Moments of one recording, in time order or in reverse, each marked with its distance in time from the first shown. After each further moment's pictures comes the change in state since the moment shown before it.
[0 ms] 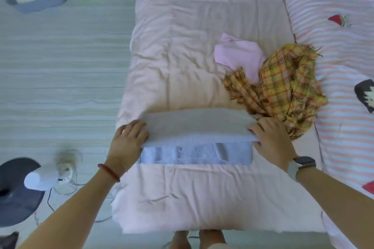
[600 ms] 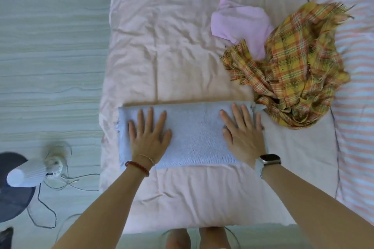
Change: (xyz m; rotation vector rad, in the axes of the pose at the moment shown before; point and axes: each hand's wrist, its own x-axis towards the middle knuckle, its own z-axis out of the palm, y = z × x) left_hand 0.026 0.066 0.099 -0.145 -0.368 -0.368; right_hand 0.000 -0.050 0.096 0.086 -0.244 0.209
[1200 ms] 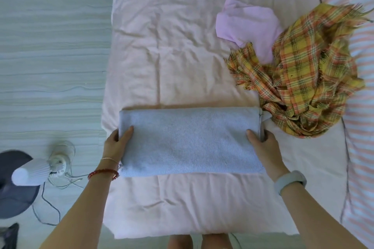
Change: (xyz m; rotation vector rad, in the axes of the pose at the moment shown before) left_hand 0.007 -0.076 -0.001 -1.161 0.019 -0.674; right_hand -0.004 0.029 0.010 1.144 -0.078 0.857
